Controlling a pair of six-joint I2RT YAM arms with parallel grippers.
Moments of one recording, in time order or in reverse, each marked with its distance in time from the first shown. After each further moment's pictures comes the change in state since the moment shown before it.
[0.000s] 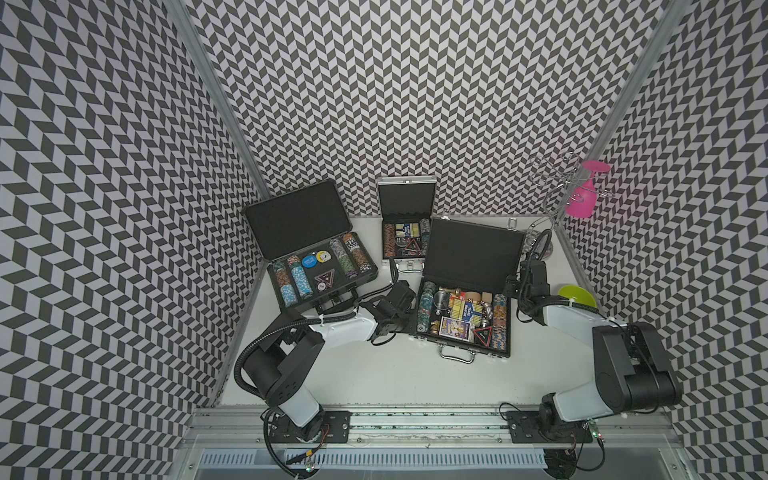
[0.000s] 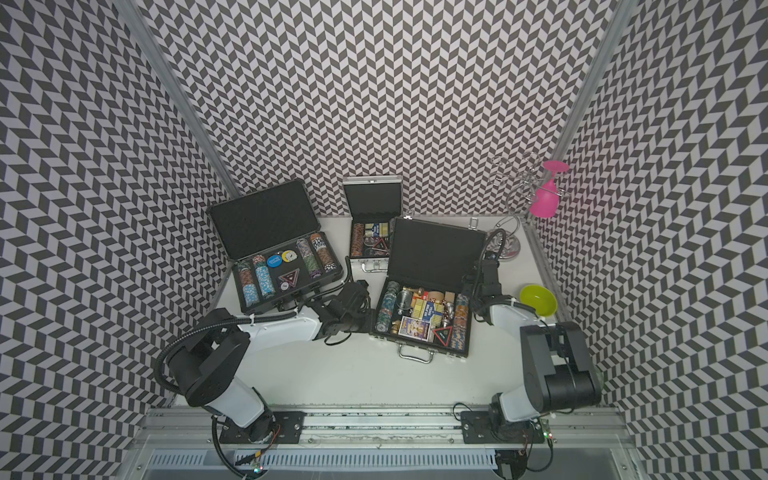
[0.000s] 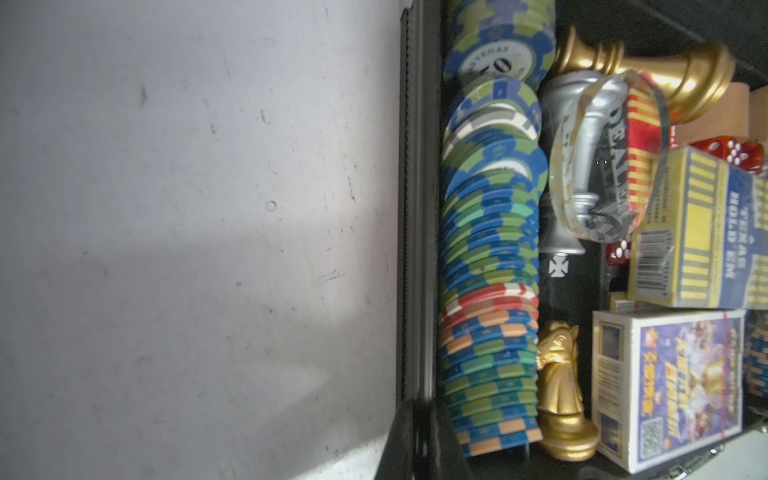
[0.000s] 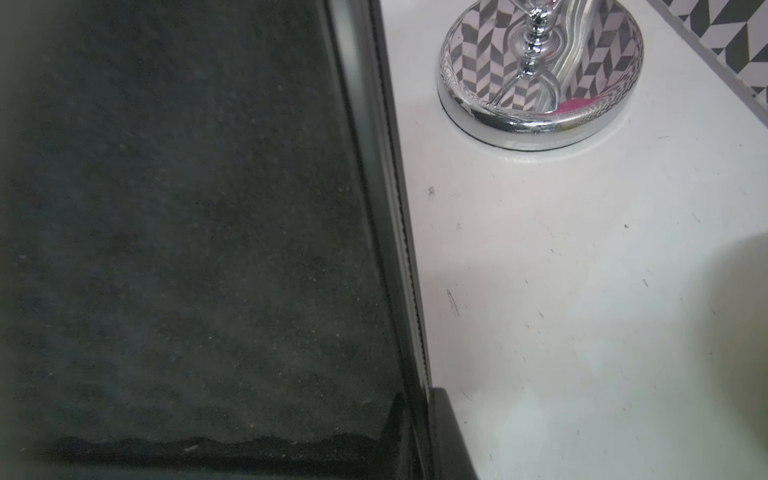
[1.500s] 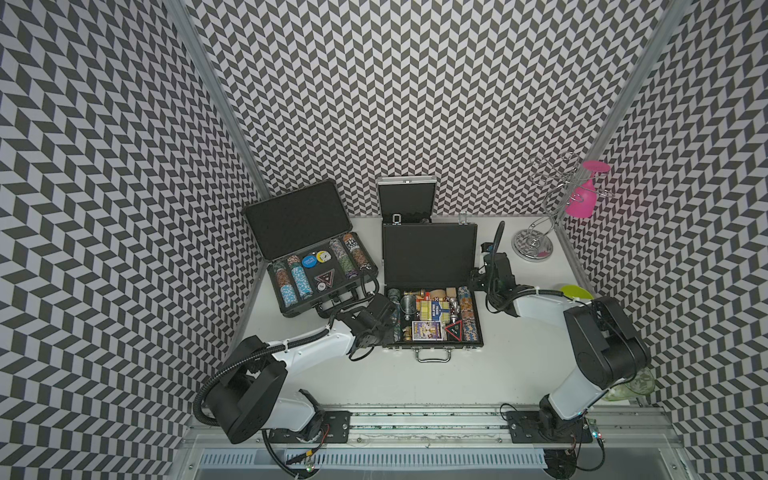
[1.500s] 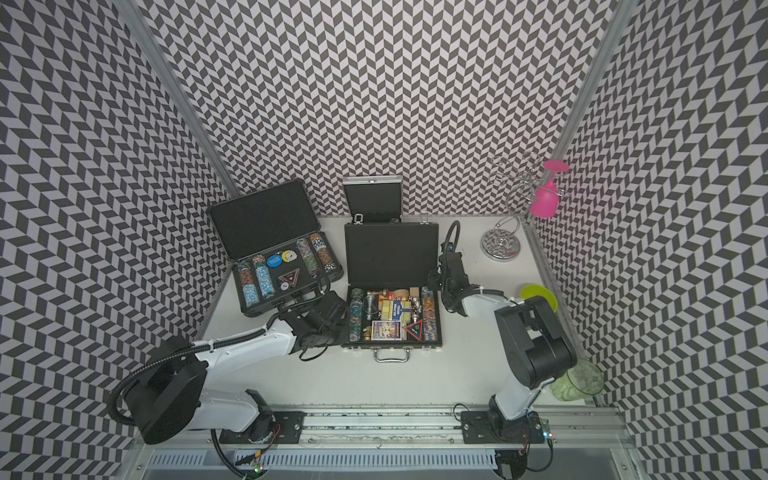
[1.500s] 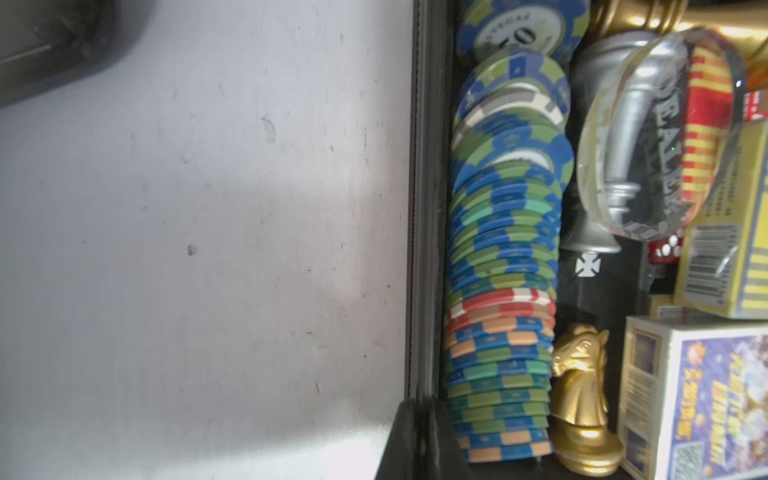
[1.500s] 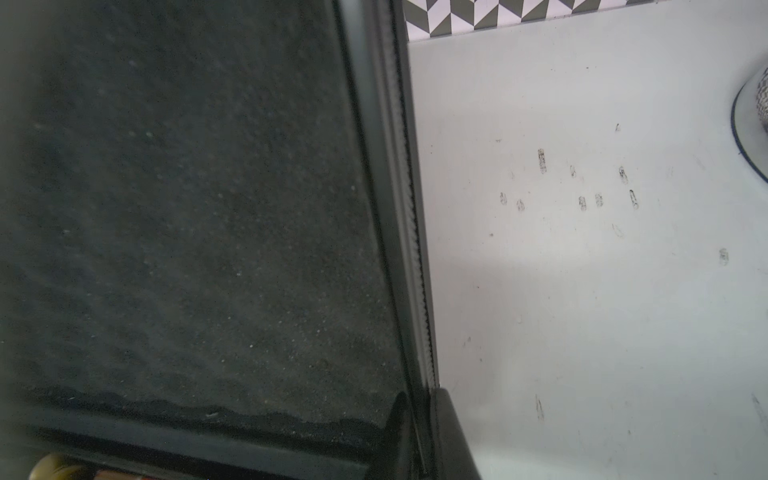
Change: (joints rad) left arm 0.042 -0.245 -0.150 -0.238 -0.170 -0.137; right arm 0.247 0.180 0.151 0.100 -0.074 -0.038
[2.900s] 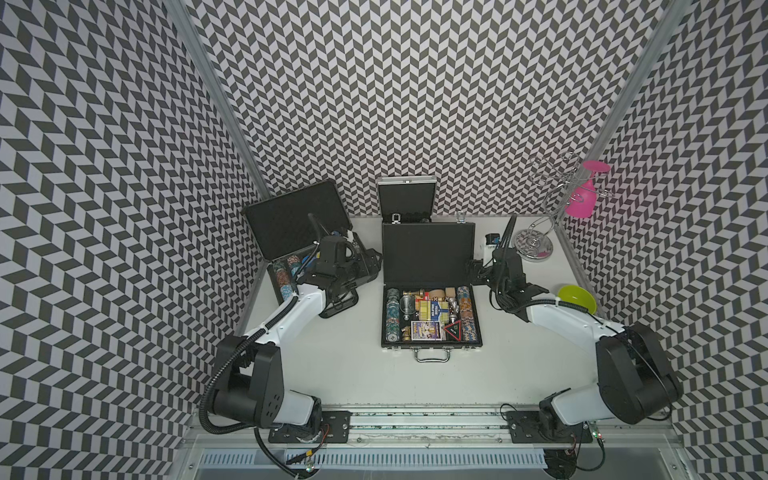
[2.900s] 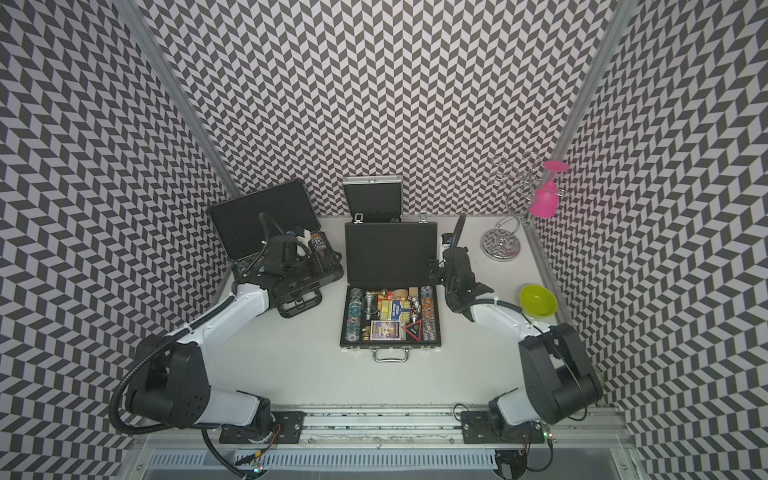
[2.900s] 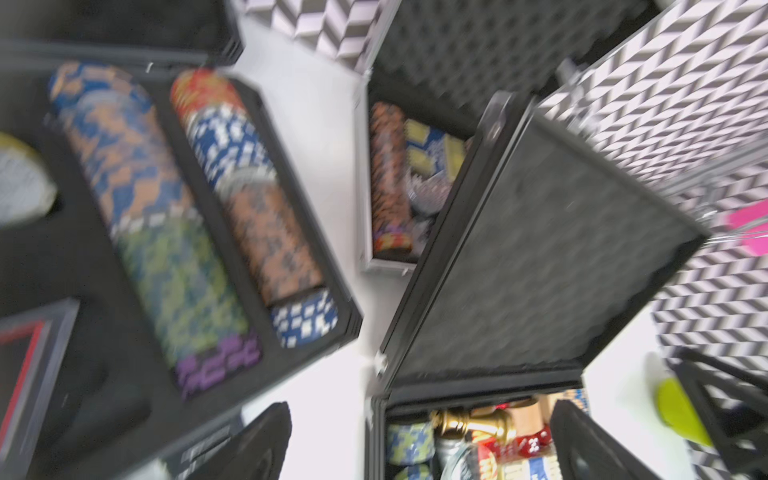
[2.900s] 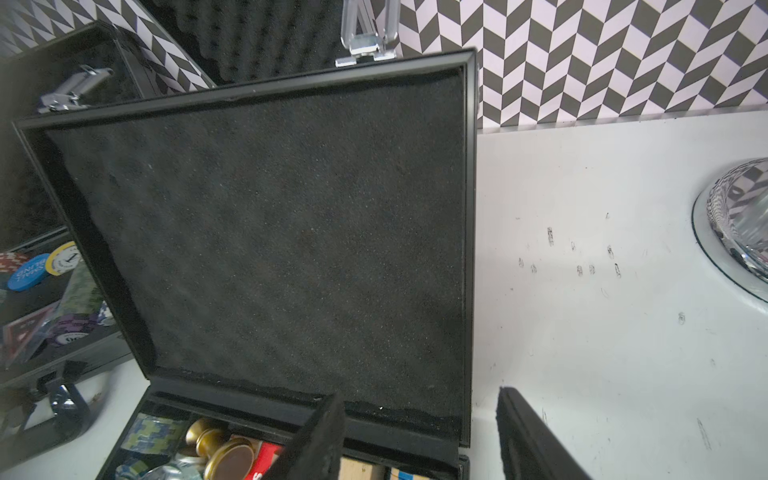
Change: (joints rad) left arm 0.500 0.066 0.299 0.301 0.407 0.273; right arm 0.016 -0.207 0.000 -0.074 0.003 -0.041
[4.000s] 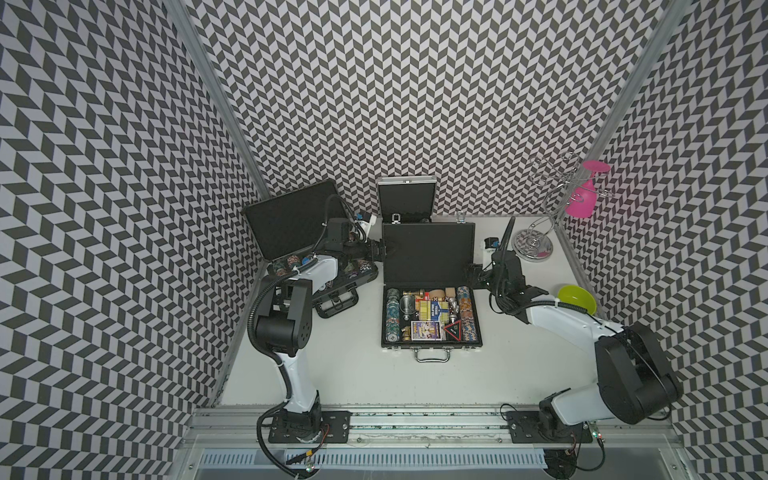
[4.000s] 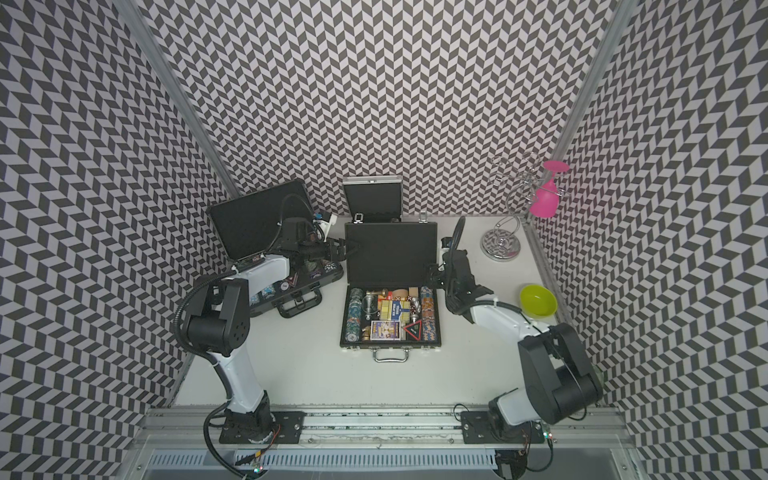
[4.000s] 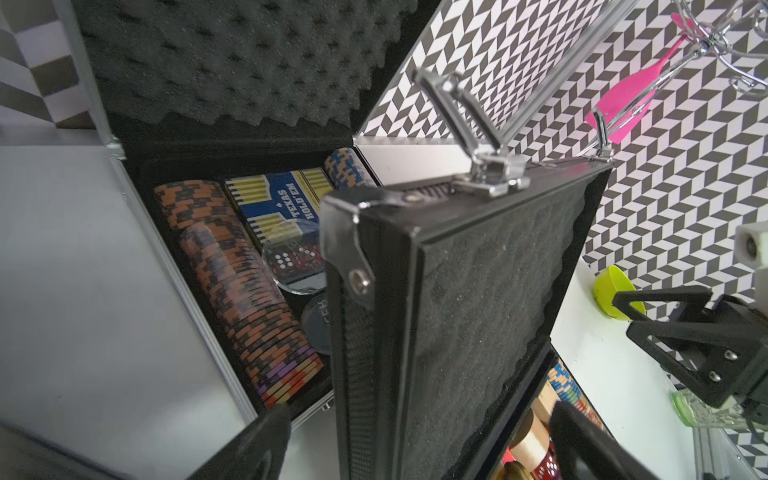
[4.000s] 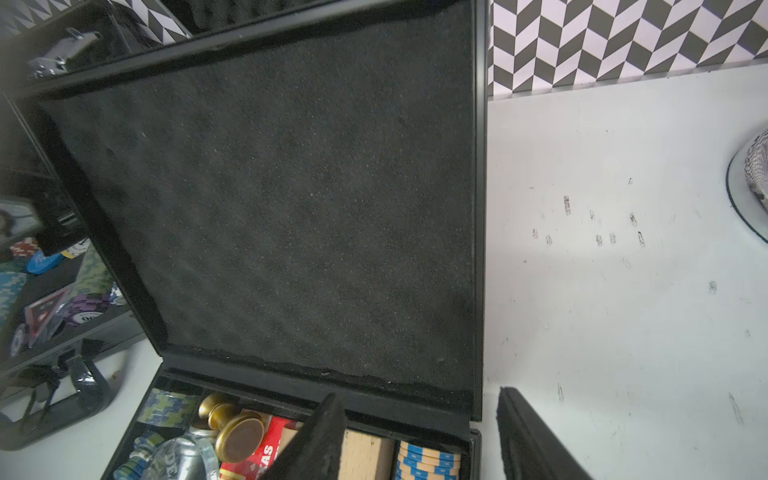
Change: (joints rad) left arm 0.048 0.463 0.291 0.193 0.460 0.316; right arm 0.000 0.000 -0.024 -0.021 -0.039 0.034
